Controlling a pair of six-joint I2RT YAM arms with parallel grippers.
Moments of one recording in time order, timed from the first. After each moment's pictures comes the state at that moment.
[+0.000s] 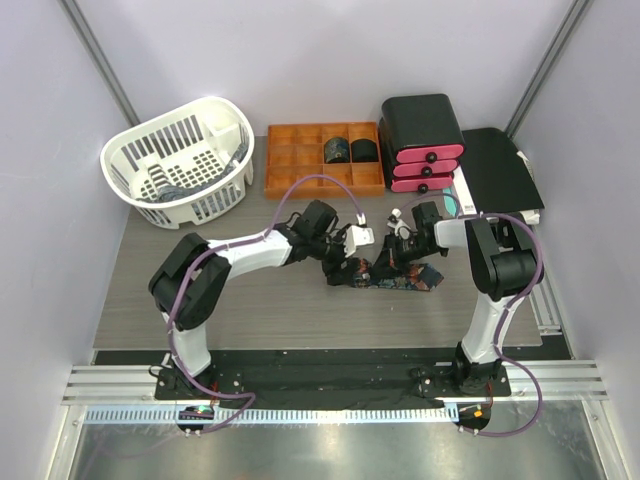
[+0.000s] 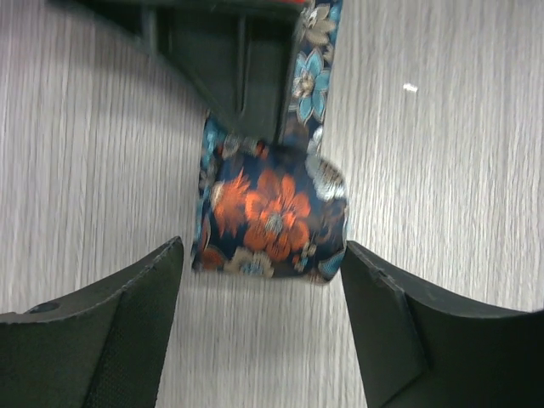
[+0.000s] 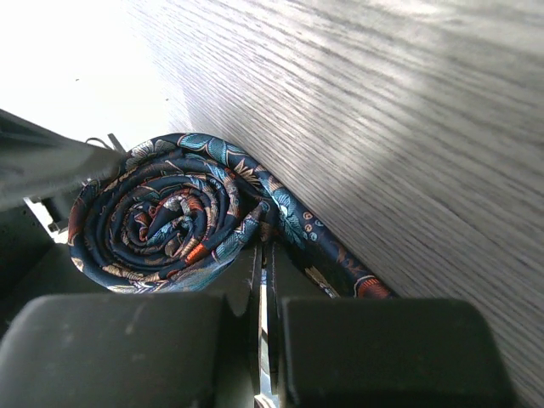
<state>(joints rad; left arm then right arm) -0.75 1.84 1.15 -0.14 0.59 0.48 0.17 1.90 0.92 -0.32 -0.88 0.31</state>
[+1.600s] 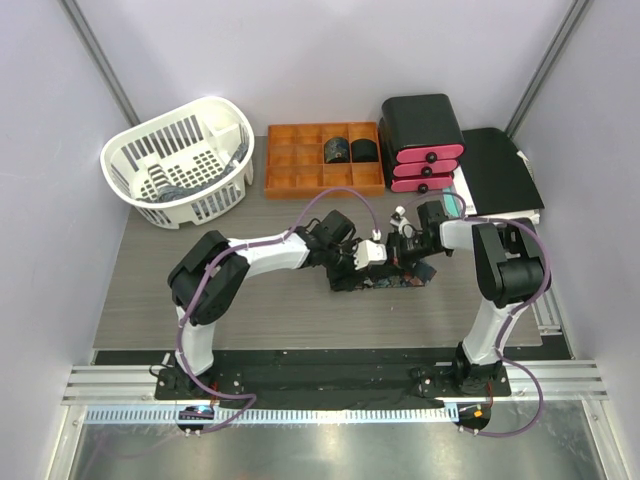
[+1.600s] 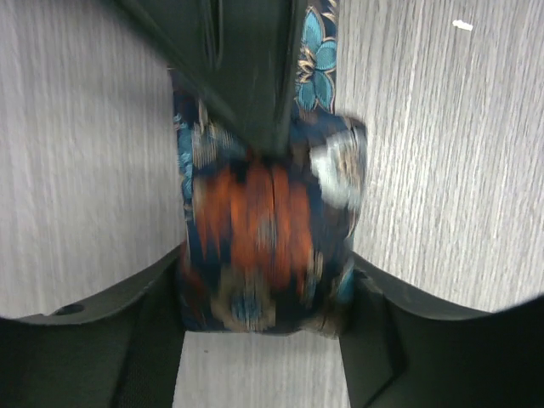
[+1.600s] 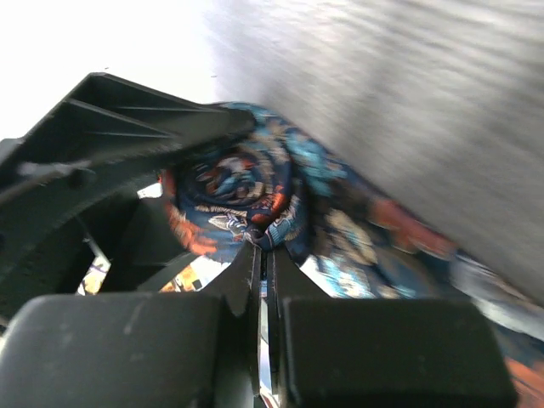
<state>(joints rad) -0.83 1.94 1.25 -0.28 0.42 0.56 0.15 1.83 0.90 -0.34 -0.95 0.32</state>
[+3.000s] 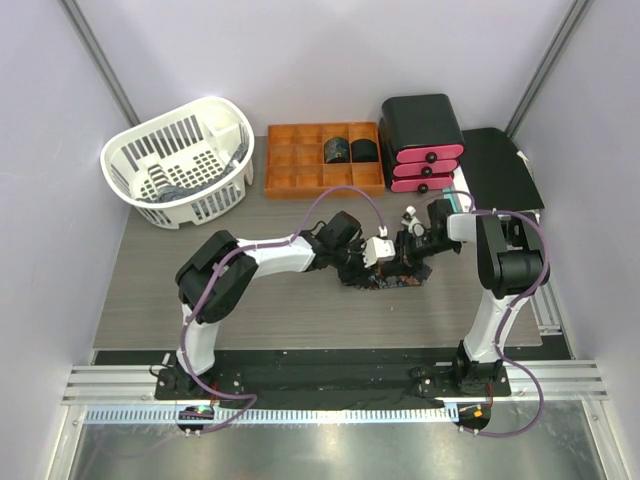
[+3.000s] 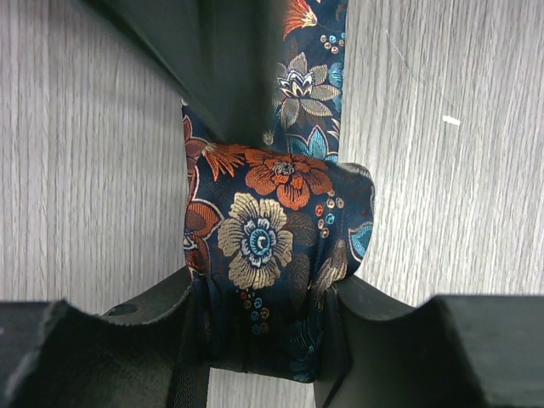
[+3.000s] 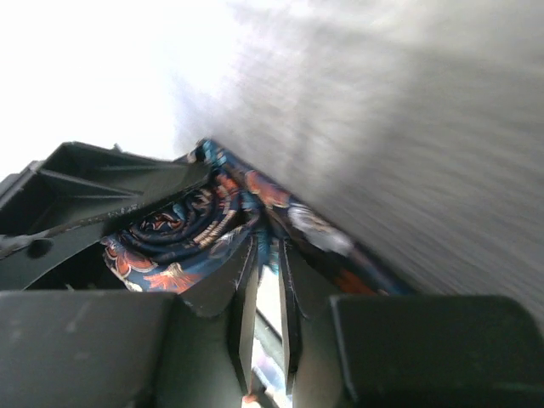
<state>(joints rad) -0.86 1.99 1.25 -0.12 0.44 0.45 0.07 1.92 0.97 -0.47 -0.90 0.24</state>
